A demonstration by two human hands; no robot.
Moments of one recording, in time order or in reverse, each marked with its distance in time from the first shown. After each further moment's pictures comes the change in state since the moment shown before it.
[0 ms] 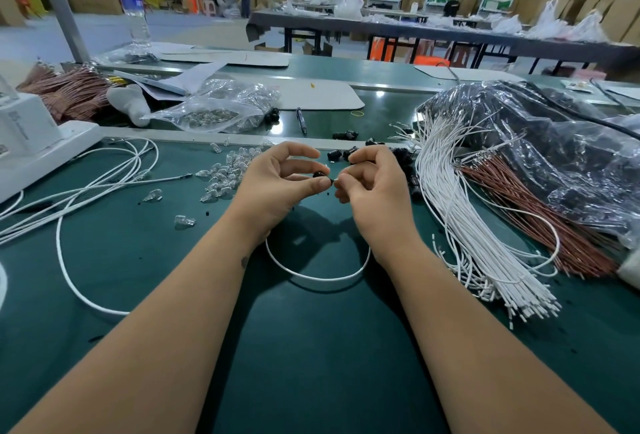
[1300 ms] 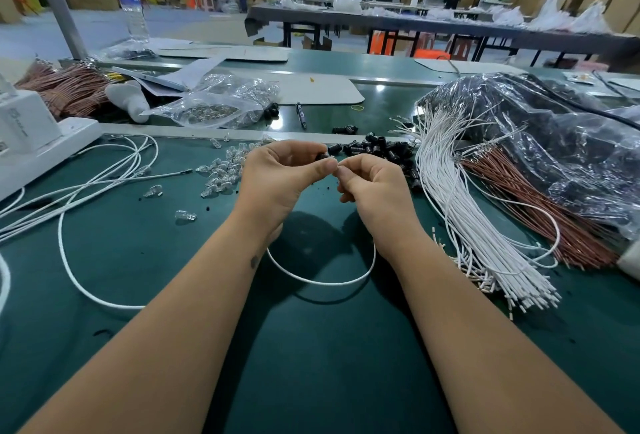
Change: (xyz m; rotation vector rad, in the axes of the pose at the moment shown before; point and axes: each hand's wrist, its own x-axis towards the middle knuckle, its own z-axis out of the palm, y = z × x) left_hand -0.006 0.008 0.014 -0.068 0.163 0.048; right_hand 0.001 -0.003 -0.003 0.028 -0.098 0.062
